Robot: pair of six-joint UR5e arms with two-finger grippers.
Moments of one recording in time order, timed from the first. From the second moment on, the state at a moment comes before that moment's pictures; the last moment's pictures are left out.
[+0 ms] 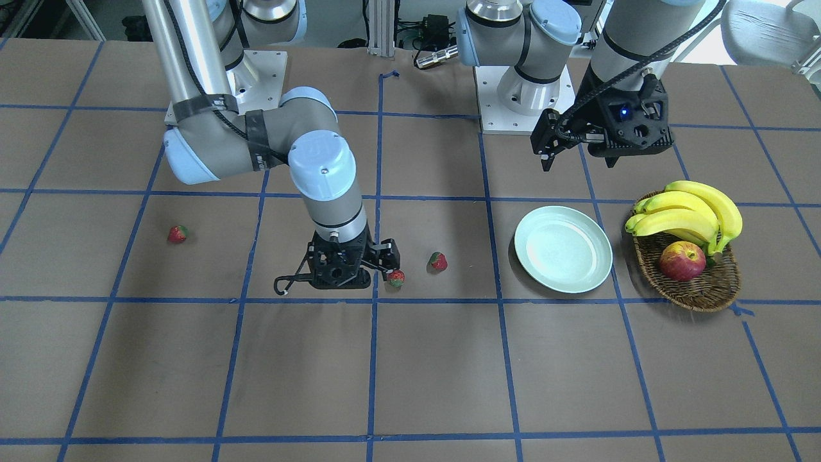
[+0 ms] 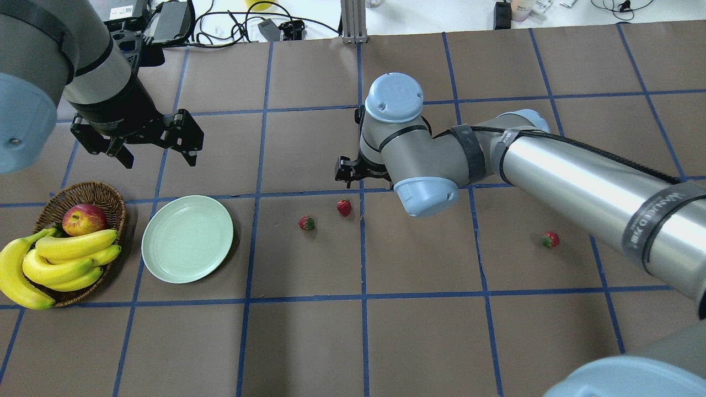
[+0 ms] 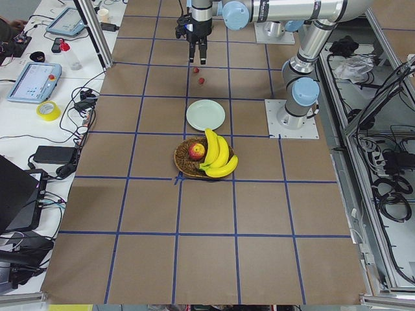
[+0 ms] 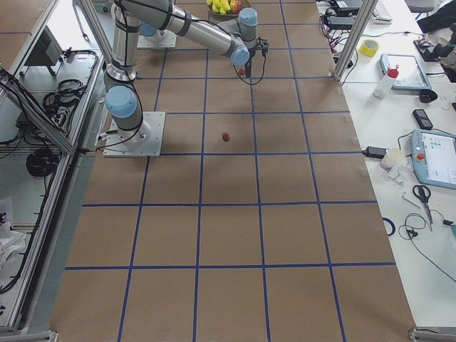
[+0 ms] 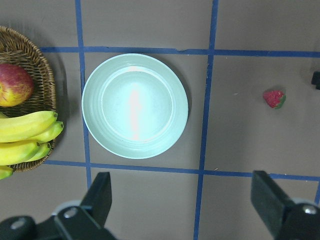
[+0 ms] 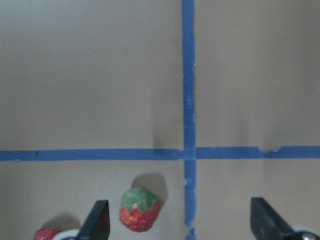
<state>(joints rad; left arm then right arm) -1.52 -1.51 -1.68 -1.54 1.66 0.00 1.86 -1.17 1.79 -2.28 -1.47 0.31</state>
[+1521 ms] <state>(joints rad) -1.52 -1.50 -1.68 -1.55 1.66 0.00 1.32 -1.40 2.06 -2.21 -1.62 -0.38</state>
